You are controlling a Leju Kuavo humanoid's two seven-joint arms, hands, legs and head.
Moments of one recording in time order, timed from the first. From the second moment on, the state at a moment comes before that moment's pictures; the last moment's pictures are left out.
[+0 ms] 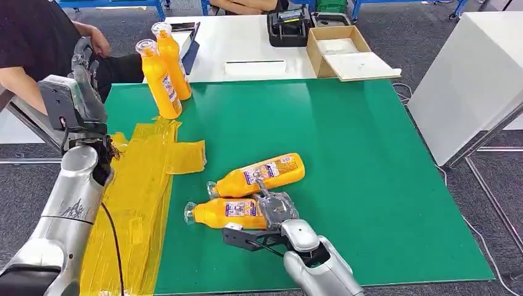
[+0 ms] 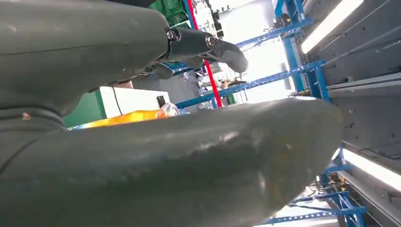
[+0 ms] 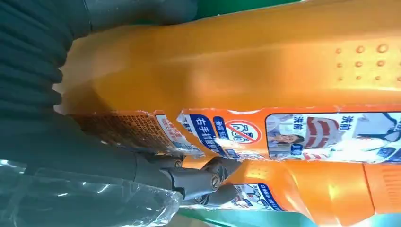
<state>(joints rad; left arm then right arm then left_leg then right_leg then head) -0.67 0.14 -0.02 -1.07 0.01 0.20 -0.44 -0.33 0.12 0.69 -0.91 1.24 0.26 0.17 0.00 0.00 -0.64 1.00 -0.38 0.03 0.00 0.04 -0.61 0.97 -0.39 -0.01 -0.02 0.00</state>
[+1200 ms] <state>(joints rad) -0.71 0.14 -0.04 -1.02 0.06 0.19 -0.48 -0.37 0.03 0.83 -0.95 1.17 0.20 0.19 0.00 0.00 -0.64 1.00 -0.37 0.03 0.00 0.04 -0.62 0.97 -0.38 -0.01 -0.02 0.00</state>
